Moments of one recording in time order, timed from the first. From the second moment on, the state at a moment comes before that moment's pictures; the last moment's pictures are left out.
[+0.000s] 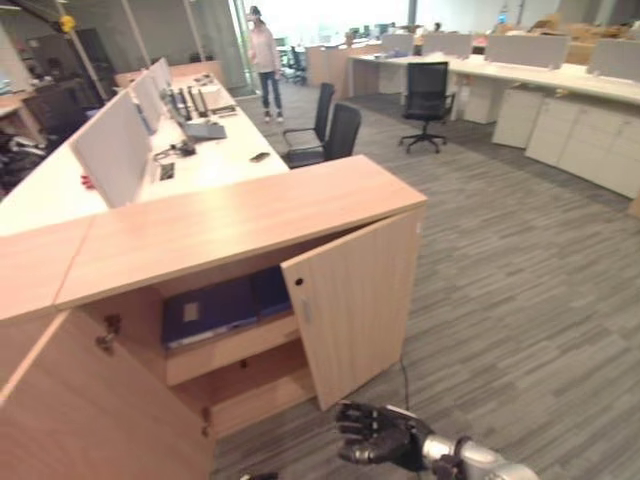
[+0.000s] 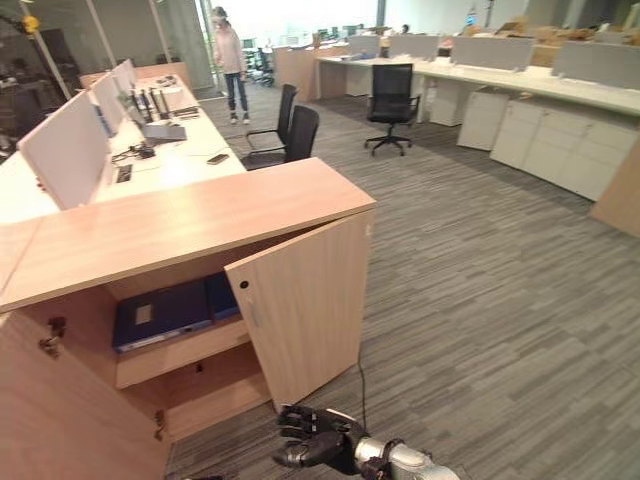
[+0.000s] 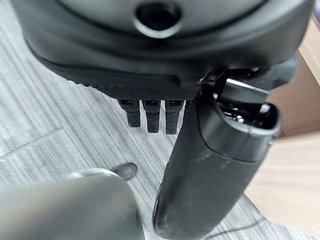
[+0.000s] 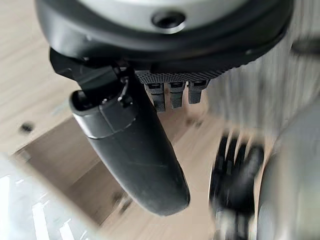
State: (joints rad) left arm -0.02 0.16 -0.24 1.33 -0.07 -0.02 -0.01; right arm 0.08 -0.47 0.53 0.52 0.70 0.12 0.39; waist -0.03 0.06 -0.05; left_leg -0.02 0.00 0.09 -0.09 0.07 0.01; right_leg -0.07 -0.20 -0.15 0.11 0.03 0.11
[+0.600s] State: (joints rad) left arm -0.07 0.15 -0.20 1.29 -0.33 -0.04 -0.01; right arm -0.05 -0.26 0.13 1.49 0.39 0.05 0.03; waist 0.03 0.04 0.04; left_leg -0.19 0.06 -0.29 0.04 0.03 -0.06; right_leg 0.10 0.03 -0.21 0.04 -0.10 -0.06
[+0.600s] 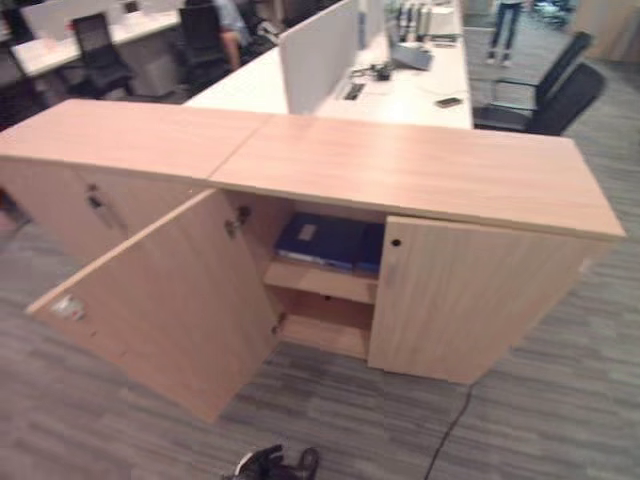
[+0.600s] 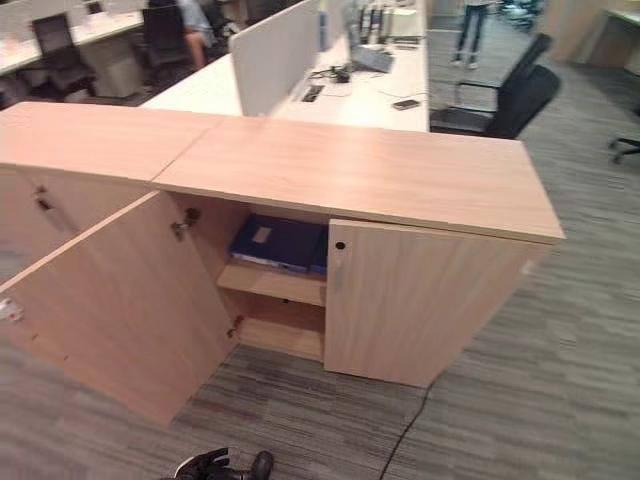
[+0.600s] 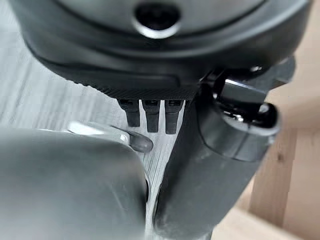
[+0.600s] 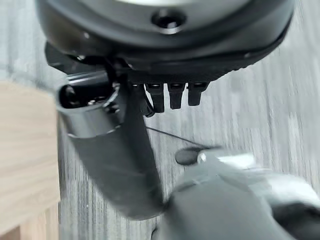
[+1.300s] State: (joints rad) left arm -0.01 0.29 0.05 1.28 -0.47 -0.02 0.04; right arm 0.00 -0.31 0.04 1.46 0.41 0.04 0.03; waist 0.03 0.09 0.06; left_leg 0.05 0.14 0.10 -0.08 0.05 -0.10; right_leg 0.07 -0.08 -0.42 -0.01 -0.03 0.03
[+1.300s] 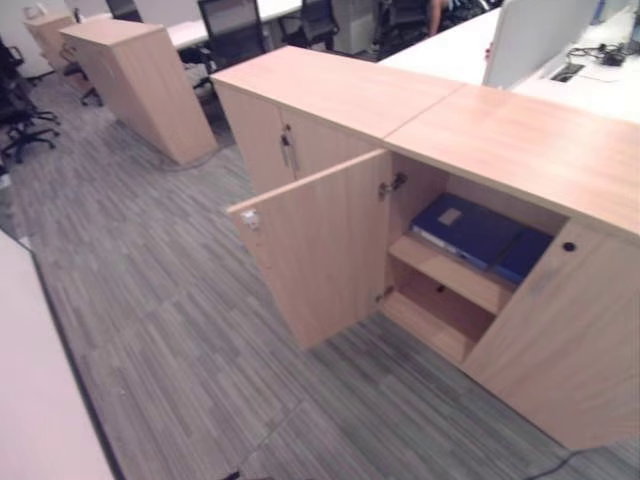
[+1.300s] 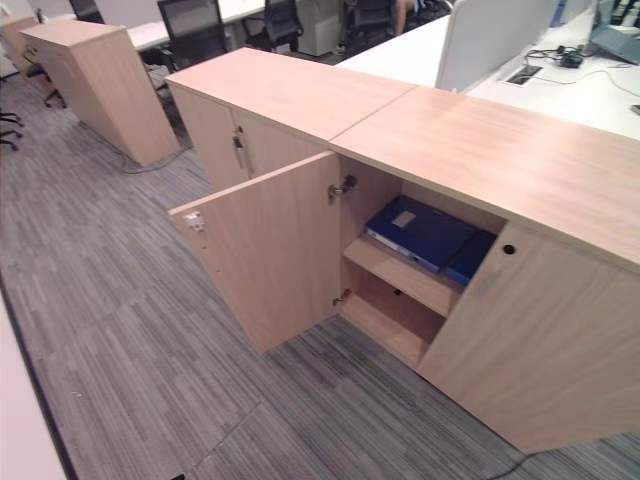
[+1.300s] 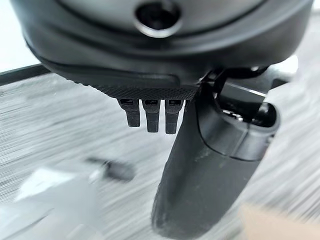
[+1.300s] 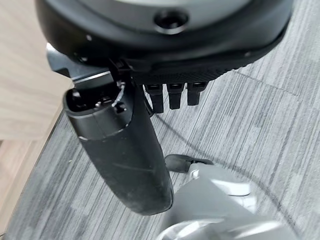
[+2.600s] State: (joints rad) left arm -0.65 0.60 -0.15 1.26 -0.51 0.00 0.05; right arm 0.08 -0.34 0.02 1.40 0.38 0.06 0.09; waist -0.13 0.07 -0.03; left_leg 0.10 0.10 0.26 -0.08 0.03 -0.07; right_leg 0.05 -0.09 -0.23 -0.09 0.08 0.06
